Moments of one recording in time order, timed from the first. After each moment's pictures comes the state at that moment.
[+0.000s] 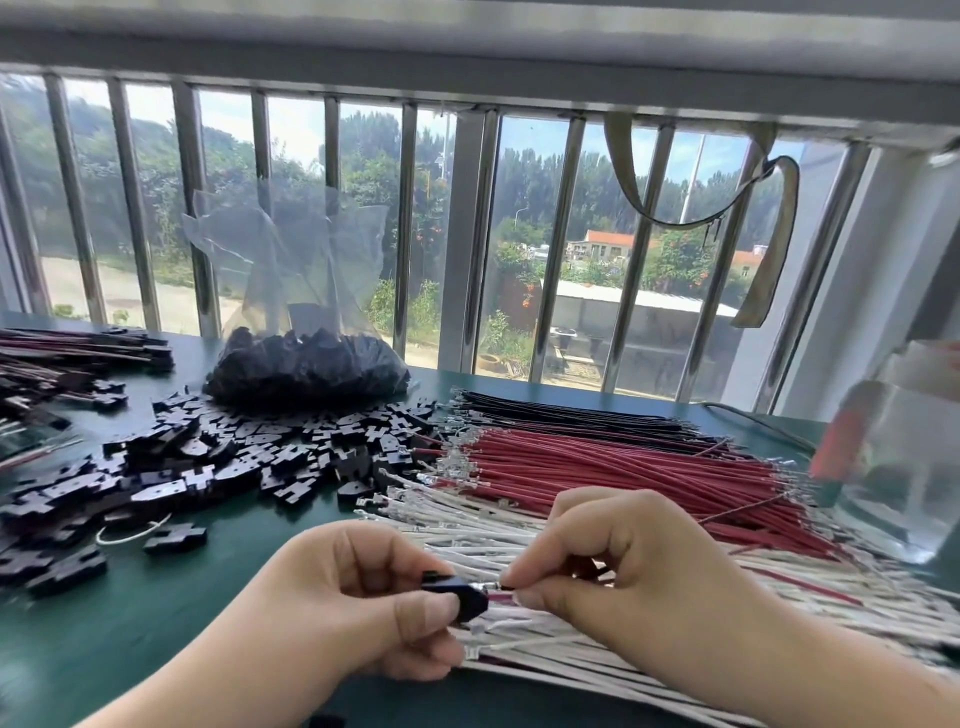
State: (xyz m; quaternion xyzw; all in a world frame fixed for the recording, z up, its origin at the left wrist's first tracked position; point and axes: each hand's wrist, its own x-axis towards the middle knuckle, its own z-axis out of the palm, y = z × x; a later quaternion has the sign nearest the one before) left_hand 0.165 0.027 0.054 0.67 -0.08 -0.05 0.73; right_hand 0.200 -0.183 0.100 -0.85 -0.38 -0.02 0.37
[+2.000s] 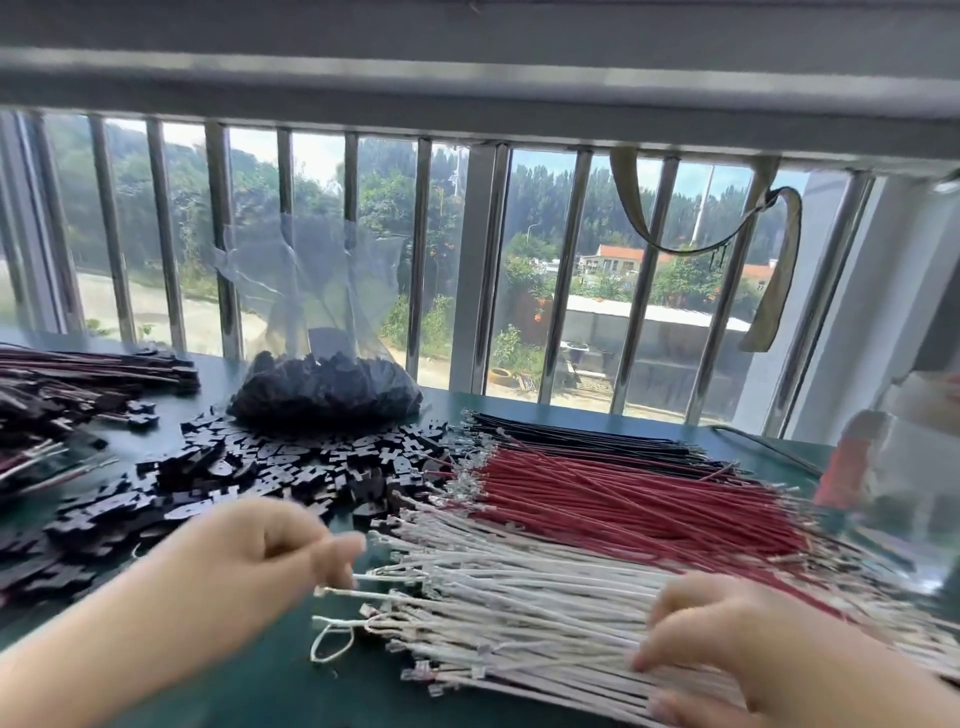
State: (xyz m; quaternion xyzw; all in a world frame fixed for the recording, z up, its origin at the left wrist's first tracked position) left_hand 0.157 0.077 0.091 0.91 0.03 0.06 0.41; right_hand 0.195 -0.253 0.097 -0.92 -0.38 0.04 0.09
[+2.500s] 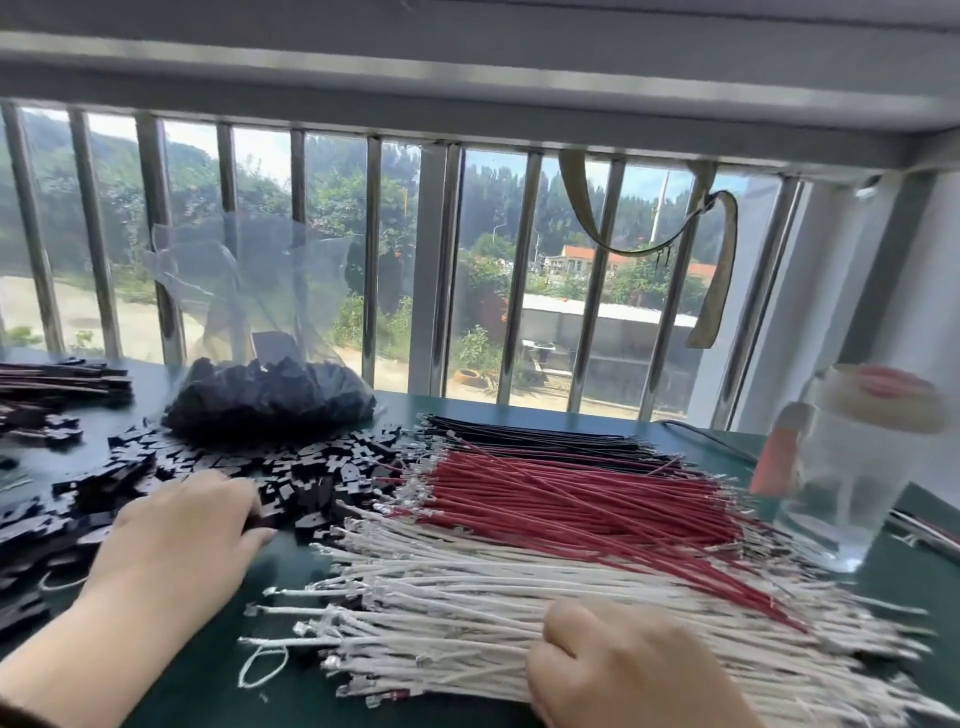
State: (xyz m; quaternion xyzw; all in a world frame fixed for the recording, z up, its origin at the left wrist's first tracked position) left_hand 0.234 0.103 0.048 0.96 0.12 0.25 -0.01; right_hand 0.182 -0.211 0.060 -0.89 -0.36 -0.28 -0.10
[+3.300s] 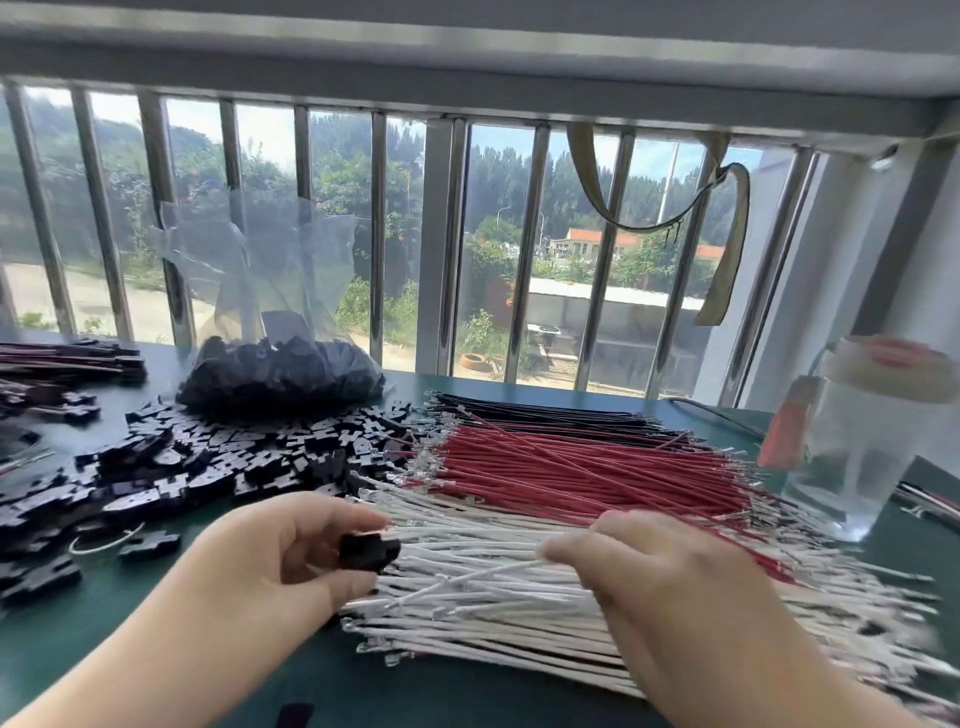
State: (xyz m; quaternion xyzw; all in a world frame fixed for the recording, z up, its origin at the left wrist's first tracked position) left_hand 0.158 0.039 0.066 0.84 -0.04 0.12 0.52; right_hand 0.173 -0.220 0.088 -0.92 -0.32 -0.23 0.09
